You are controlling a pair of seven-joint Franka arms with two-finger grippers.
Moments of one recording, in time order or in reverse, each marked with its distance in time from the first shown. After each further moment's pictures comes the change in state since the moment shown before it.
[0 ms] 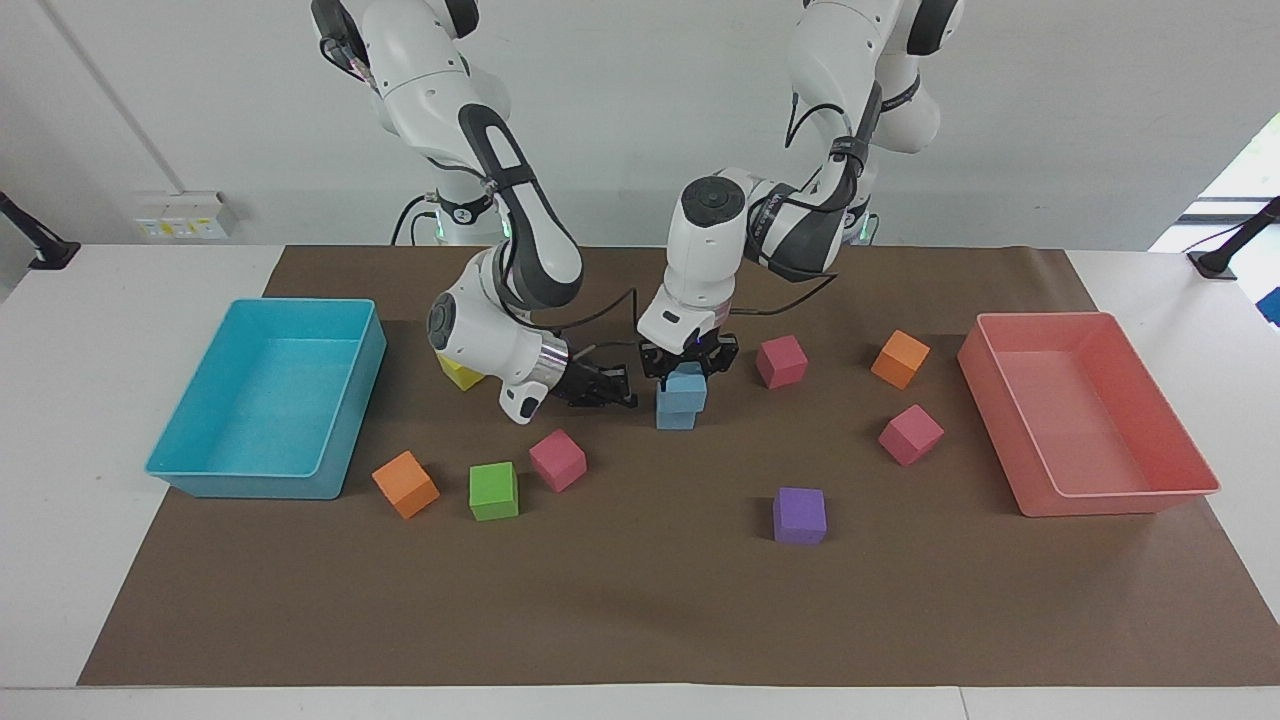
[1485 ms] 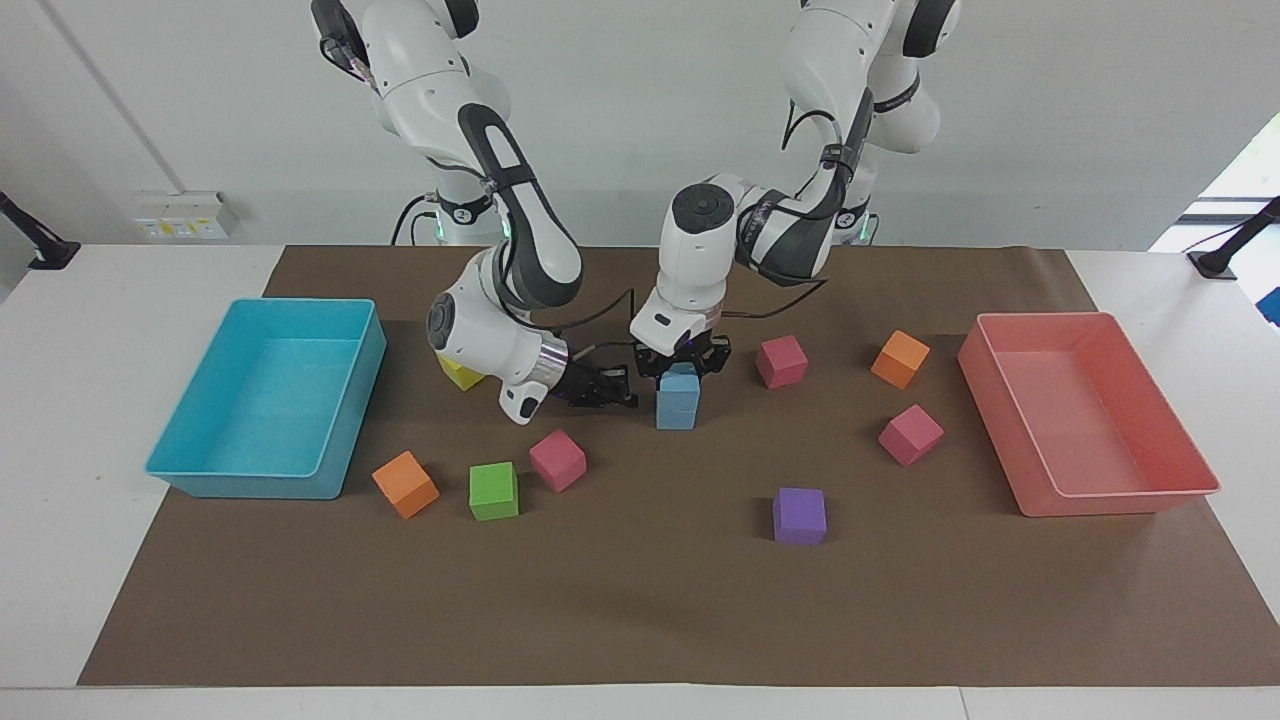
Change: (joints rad) left arm -0.011 0.004 -0.005 -0.022 0.000 0.013 0.006; right arm 0.000 0.000 0.000 0.002 0.007 0.001 0.000
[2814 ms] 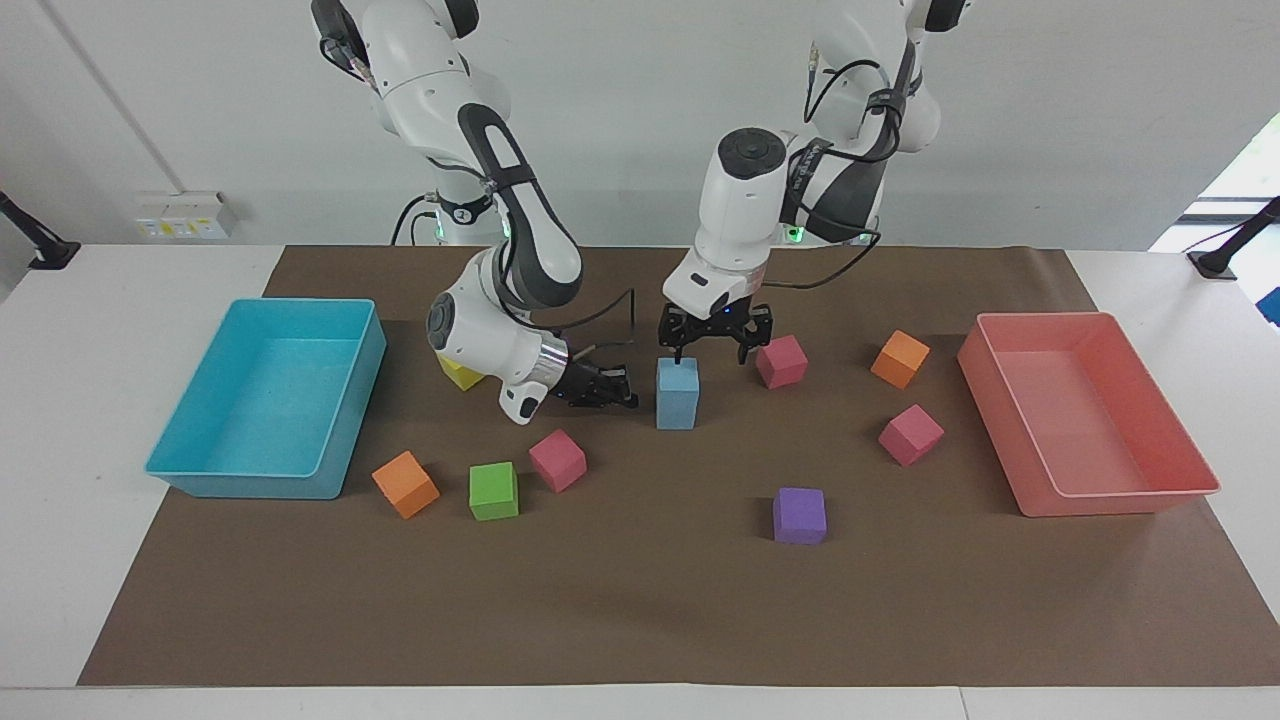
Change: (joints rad) left arm 0.070 -0.156 0.027 0.006 0.000 -0.139 0.176; right arm 0.000 0.000 0.000 0.001 0.001 0.000 0.000
